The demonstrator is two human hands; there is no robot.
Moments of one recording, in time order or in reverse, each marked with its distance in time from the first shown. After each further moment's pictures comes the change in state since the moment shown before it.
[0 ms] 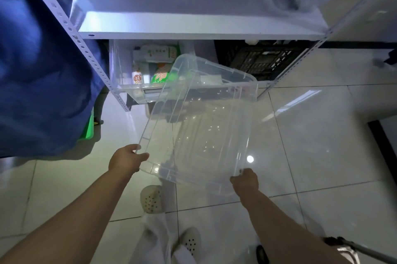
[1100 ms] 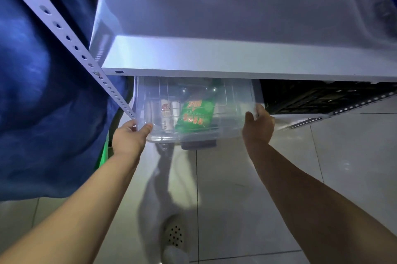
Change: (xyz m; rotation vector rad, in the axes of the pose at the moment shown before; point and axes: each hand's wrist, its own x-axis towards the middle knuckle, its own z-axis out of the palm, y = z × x) left_hand 0.243 0.111 -0.085 -0.426 0.220 0.011; right_hand 0.136 -0.346 0.084 0.067 0.436 -0.522
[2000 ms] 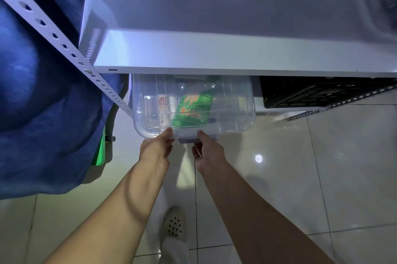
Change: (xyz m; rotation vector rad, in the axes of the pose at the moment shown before) left_hand -0.043 0.011 0.049 -0.565 -0.166 -0.417; right_hand -0.097 -0.049 0.052 1.118 -0.391 1.066
